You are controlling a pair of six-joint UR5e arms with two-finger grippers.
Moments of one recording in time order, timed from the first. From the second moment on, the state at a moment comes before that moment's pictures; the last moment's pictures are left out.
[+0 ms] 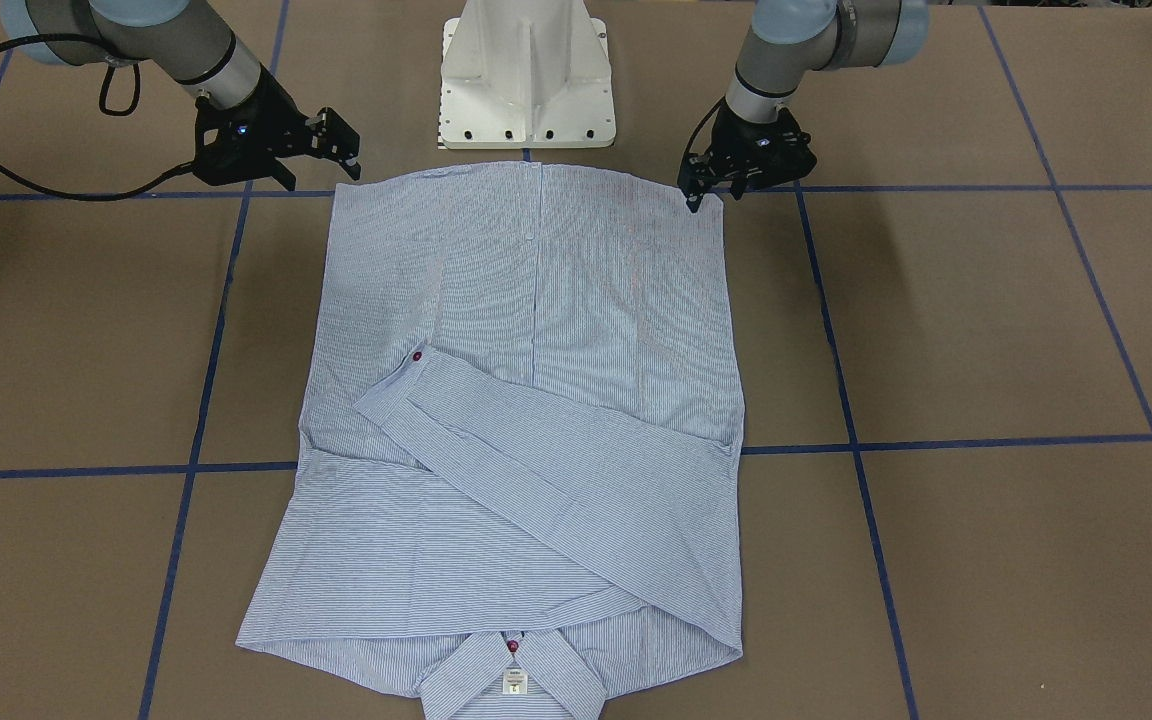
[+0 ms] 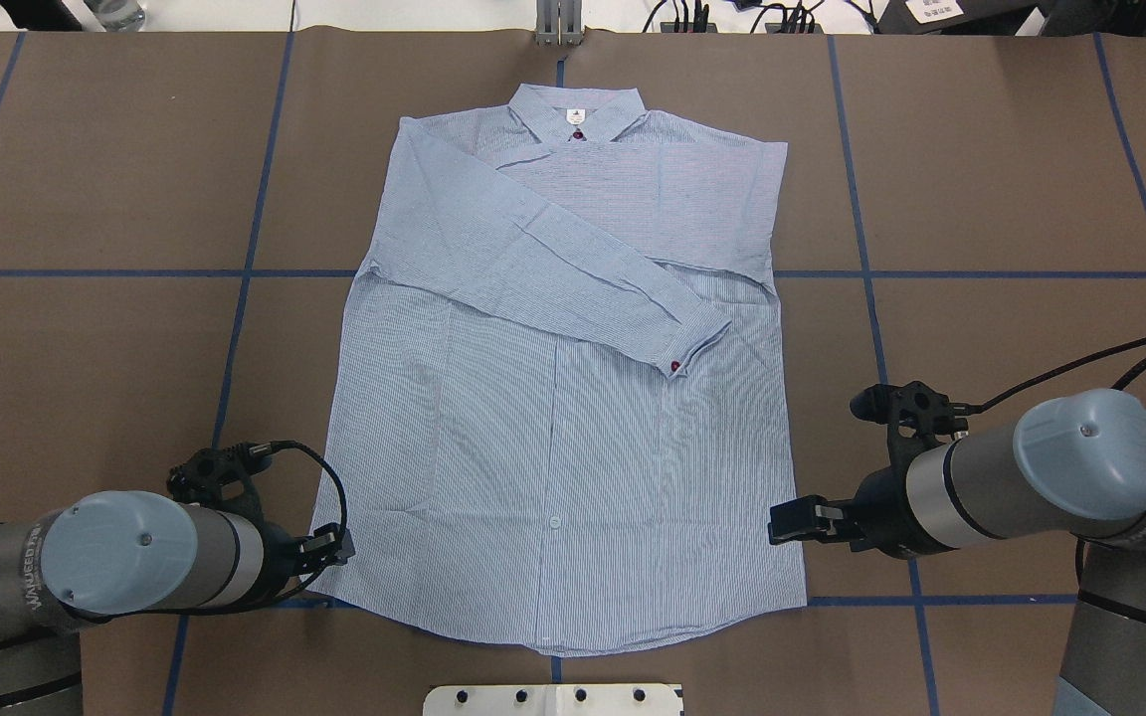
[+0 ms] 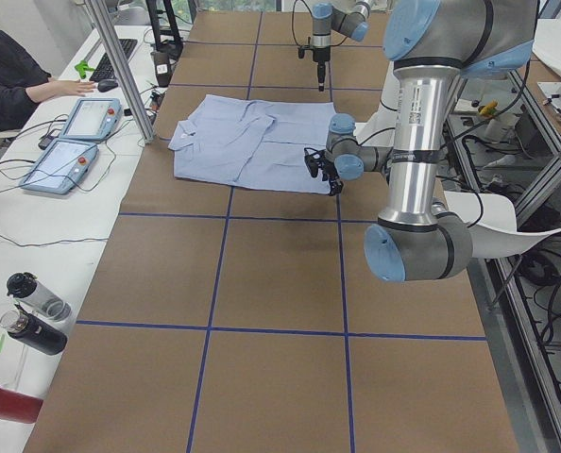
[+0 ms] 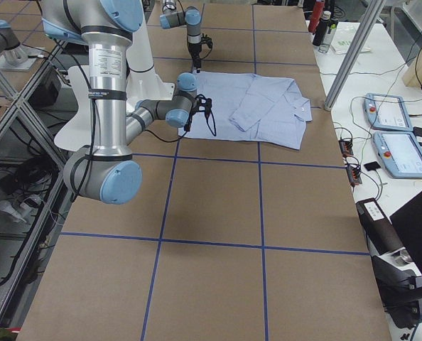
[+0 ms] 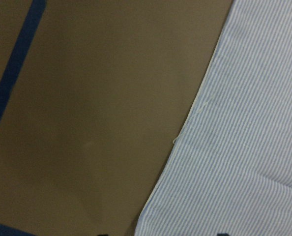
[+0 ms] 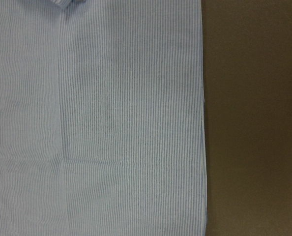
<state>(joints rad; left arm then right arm) -0.26 -1.66 -2.02 -1.89 -1.72 -1.76 0.42 -1.59 2.10 -1.08 1.98 1.41</state>
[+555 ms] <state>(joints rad) -0.26 -1.66 -2.02 -1.89 -1.72 -1.76 0.42 -1.59 2.10 -1.08 1.98 1.41</state>
